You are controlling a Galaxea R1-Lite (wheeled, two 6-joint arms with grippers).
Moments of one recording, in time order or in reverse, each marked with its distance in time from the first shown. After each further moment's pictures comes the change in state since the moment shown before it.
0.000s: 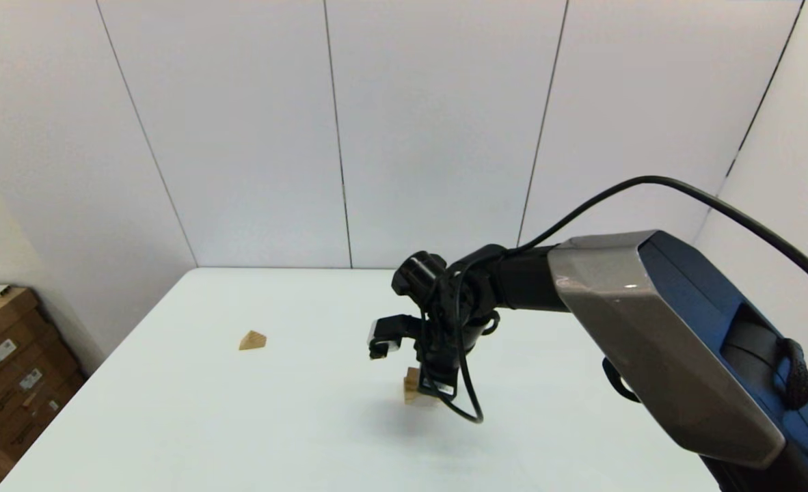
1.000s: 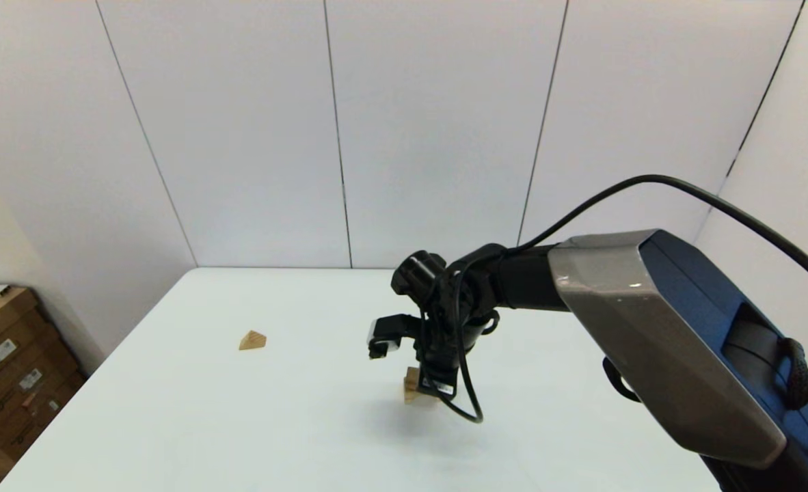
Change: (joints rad) left arm 0.000 0.000 0.000 0.000 0.000 0.000; right arm 0.004 -0.007 -0.001 0.001 0.000 0.002
